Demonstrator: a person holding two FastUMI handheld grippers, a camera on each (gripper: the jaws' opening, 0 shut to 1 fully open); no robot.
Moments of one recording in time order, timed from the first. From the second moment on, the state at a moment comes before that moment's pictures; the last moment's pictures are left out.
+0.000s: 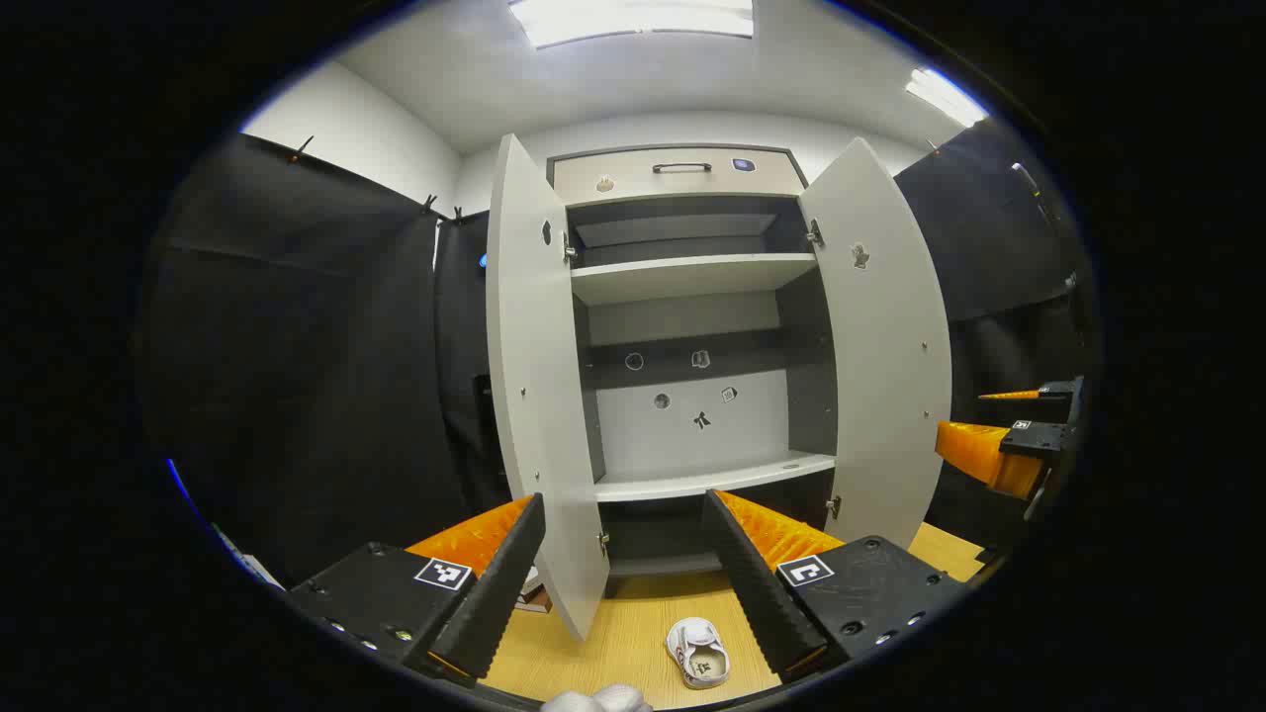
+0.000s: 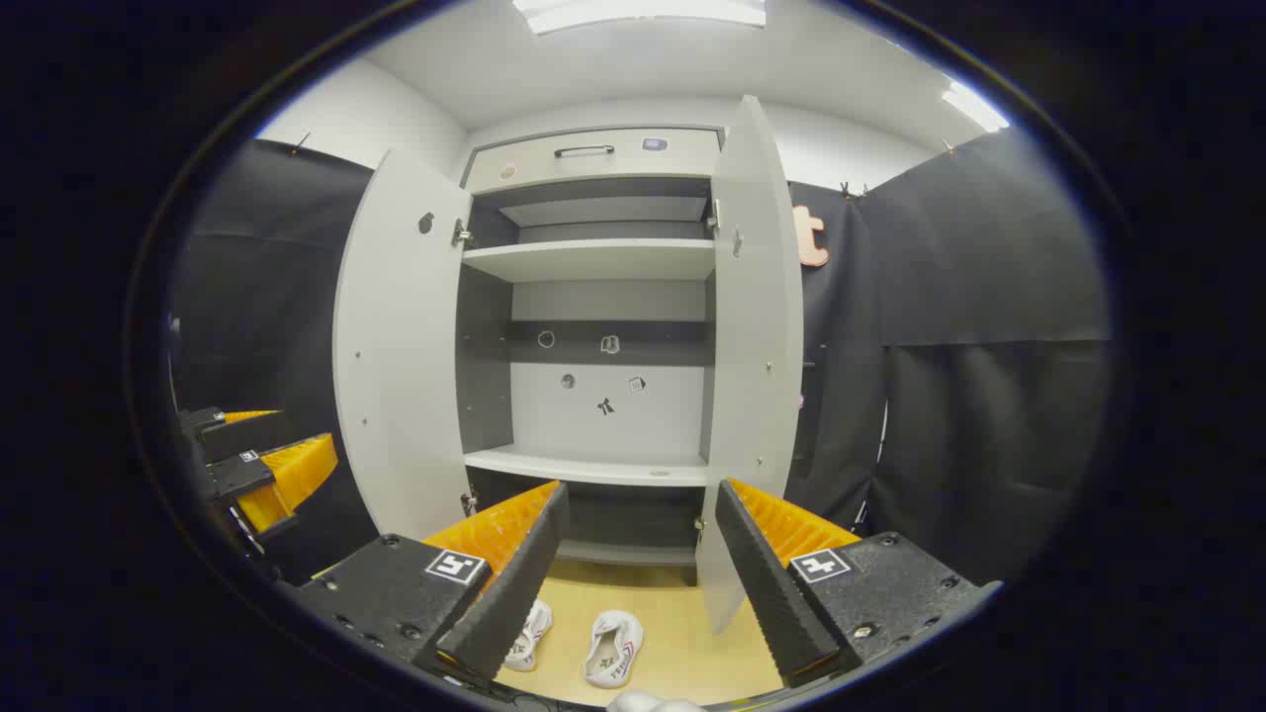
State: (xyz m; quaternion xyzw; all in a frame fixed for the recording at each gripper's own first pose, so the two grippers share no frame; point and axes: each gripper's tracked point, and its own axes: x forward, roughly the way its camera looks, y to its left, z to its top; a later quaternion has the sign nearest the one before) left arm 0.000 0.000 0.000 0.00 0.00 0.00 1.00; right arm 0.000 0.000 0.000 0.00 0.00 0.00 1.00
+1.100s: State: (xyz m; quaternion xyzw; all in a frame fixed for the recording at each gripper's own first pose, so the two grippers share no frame) left arm -0.005 -0.006 -0.002 0.00 0.01 -0.01 1.00; right arm 0.002 0.000 -0.058 -0.01 0.04 0.00 1.00
